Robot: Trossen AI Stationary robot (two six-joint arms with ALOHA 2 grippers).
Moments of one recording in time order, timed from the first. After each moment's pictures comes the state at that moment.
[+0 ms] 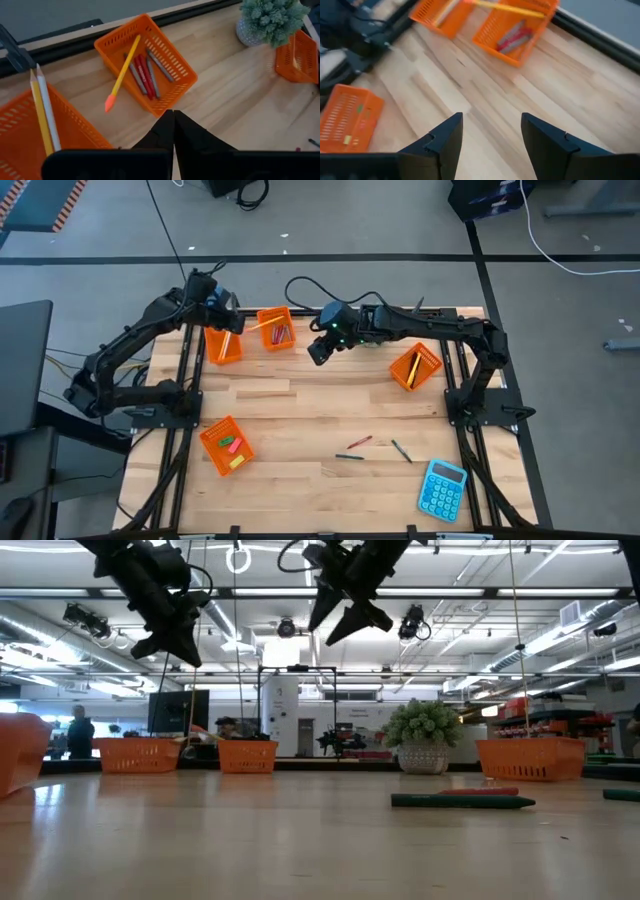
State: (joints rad) left arm 0.96 1.11 0.97 -0.74 0.27 -0.27; right arm -0.21 1.77 1.68 -0.73 0.12 0.57
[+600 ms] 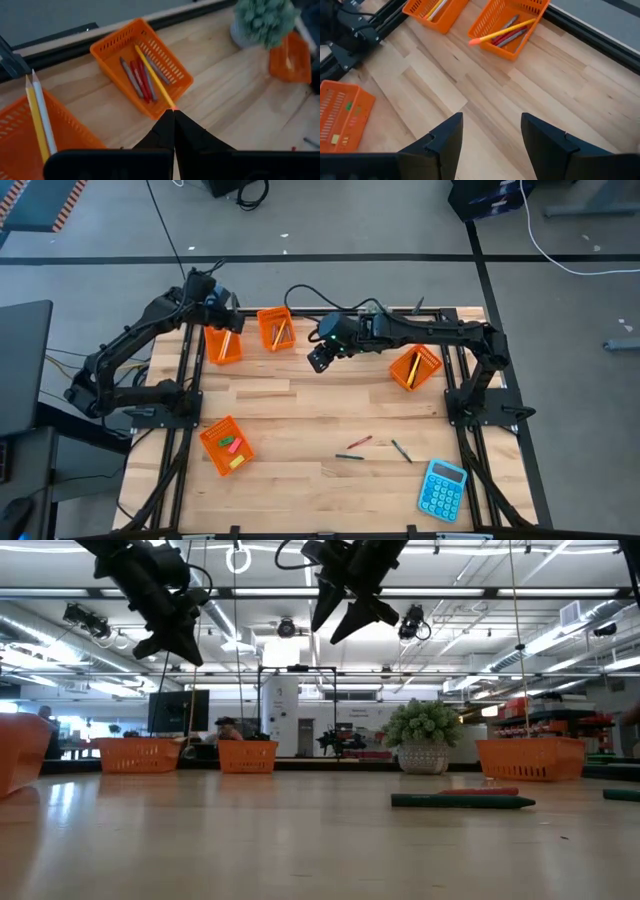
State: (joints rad) left arm 0.98 1.11 0.97 -0.72 0.29 -0.26; right arm -0.15 1.77 1.68 -0.77 0.22 0.62
